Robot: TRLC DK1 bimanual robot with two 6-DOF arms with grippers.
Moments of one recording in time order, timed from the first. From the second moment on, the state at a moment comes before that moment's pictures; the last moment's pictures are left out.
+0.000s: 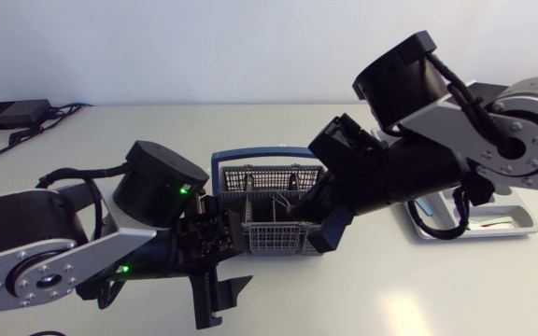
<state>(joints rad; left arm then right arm) -0.84 1.29 0.74 -0.32 0.06 0.60 0.65 1.32 1.02 -0.62 -0.32 -0.23</state>
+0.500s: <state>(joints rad) -0.85 1.29 0.74 -0.32 0.06 0.59 0.60 1.14 1.06 -0.90 -0.46 -0.24</state>
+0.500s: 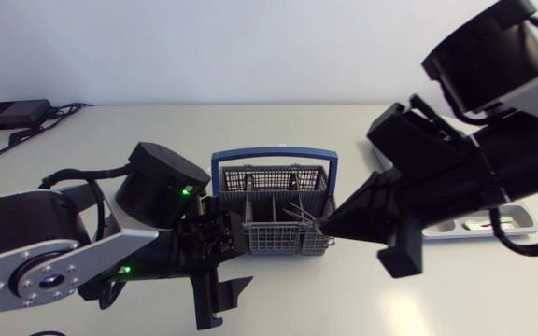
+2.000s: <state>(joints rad) -0.80 1.26 0.75 -0.32 0.03 0.58 -0.42 1.38 0.89 -0.63 0.08 -0.47</state>
